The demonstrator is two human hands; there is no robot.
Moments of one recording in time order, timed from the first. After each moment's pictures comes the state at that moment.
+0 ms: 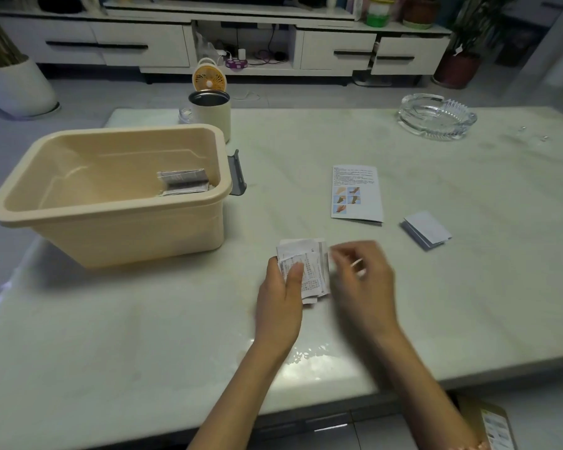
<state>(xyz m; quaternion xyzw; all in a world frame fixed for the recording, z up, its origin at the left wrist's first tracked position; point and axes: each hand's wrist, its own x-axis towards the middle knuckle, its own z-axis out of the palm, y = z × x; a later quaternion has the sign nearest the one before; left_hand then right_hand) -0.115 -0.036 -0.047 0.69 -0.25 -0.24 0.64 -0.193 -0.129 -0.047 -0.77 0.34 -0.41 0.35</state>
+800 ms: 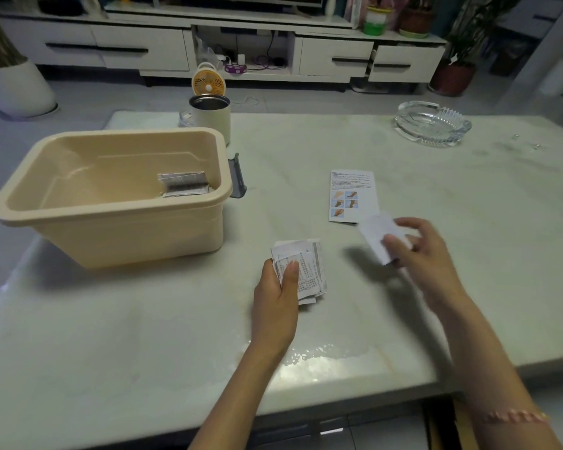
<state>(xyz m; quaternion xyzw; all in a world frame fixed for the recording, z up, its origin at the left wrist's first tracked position) -0.113 -0.036 -0.053 0.68 -0.22 -0.23 0.66 -0.231 -0.195 -0.013 -0.71 0.43 -0.32 0.47</state>
